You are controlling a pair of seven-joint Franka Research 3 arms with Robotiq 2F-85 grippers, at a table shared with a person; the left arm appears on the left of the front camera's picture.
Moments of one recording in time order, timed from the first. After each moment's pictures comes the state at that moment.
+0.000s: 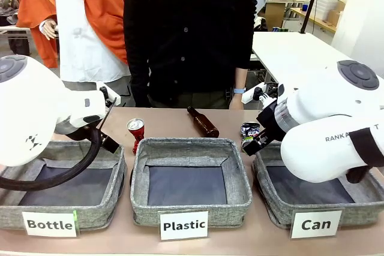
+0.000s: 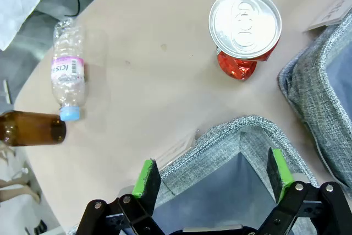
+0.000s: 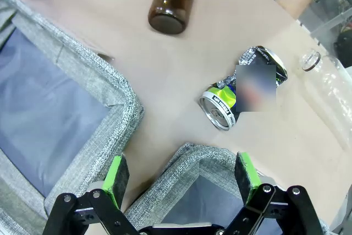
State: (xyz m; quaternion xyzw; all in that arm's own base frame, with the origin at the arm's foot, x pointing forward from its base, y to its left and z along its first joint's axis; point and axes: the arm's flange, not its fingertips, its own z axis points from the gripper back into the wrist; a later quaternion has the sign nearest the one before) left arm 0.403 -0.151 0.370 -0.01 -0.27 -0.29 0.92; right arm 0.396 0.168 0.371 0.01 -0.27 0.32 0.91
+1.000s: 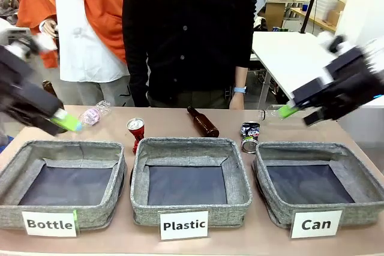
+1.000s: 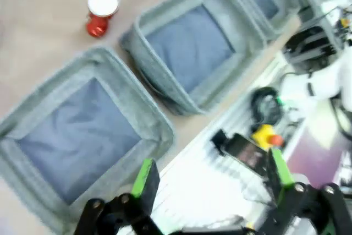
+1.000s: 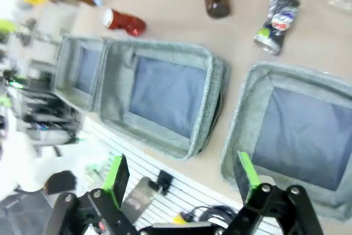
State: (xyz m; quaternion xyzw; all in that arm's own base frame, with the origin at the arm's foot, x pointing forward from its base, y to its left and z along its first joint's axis) left arm 0.292 -0.049 0.534 -0.36 -0.15 -0.24 0.89; right arm 0.320 0.064 0.532 0.31 -0.18 0.08 0.93
